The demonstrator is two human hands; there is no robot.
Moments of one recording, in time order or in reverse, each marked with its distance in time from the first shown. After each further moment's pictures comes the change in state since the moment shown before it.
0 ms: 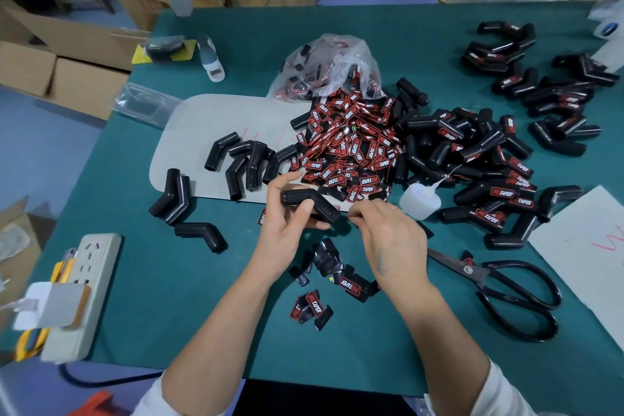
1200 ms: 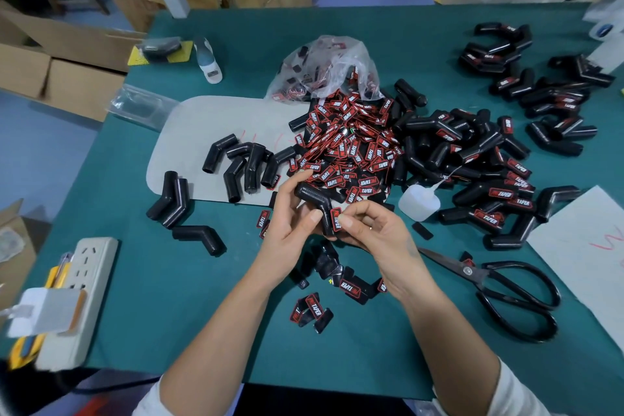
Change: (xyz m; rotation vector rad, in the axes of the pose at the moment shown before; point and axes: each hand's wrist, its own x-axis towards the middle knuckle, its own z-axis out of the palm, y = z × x) left_hand -0.001 -0.002 0.002 0.161 -0.076 0.025; right_hand 0.007 -0.013 -0.015 1.396 -0.352 0.624
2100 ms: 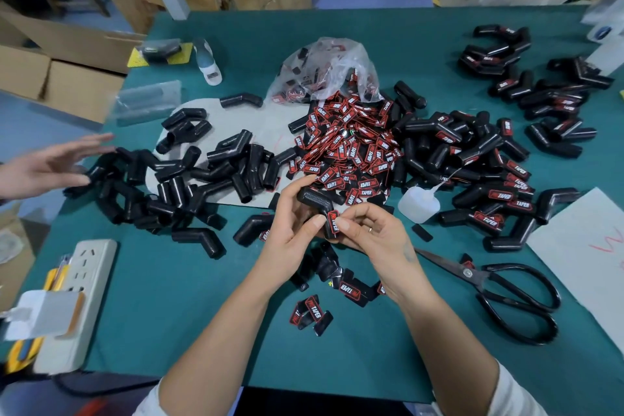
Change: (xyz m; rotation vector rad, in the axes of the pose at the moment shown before) left_hand -0.003 0.010 0.001 0.069 -0.036 -0.020; right_hand 0.001 0.005 0.002 -0.021 0.020 -0.039
